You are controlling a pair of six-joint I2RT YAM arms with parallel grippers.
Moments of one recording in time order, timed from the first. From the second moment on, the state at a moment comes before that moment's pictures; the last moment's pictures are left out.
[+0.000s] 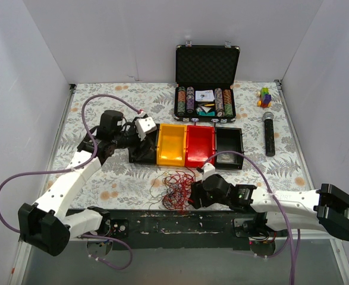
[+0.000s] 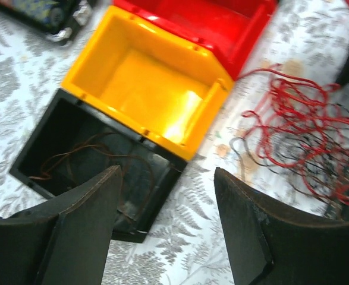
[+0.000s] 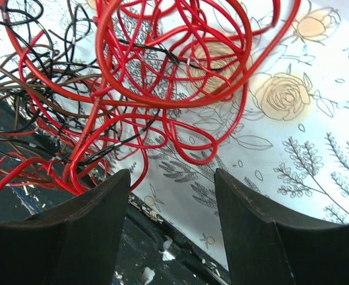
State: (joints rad) left arm -0.39 1.15 1.00 -0.51 0.52 0.52; right arm 1.20 1.07 0.35 -0.04 0.15 0.70
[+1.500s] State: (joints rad) left arm -0.70 1.24 0.62 -0.53 0.60 0.61; right arm 1.20 0.88 0.55 -0.45 0.30 0.65
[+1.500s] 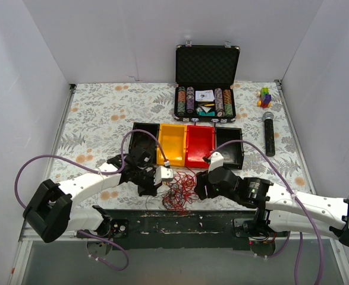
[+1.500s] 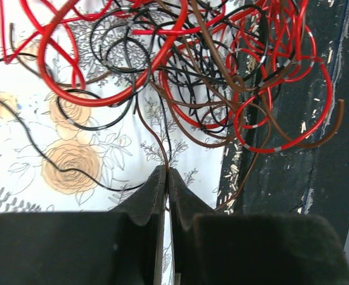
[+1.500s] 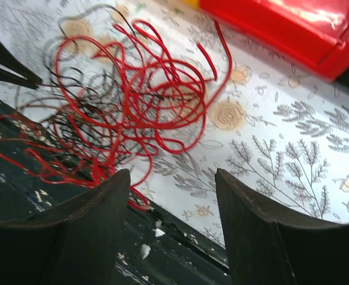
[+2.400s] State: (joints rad) left arm -0.70 1.01 1.35 -0.95 0.39 0.64; right arm 1.20 1.19 0.51 -0.09 0.20 0.62
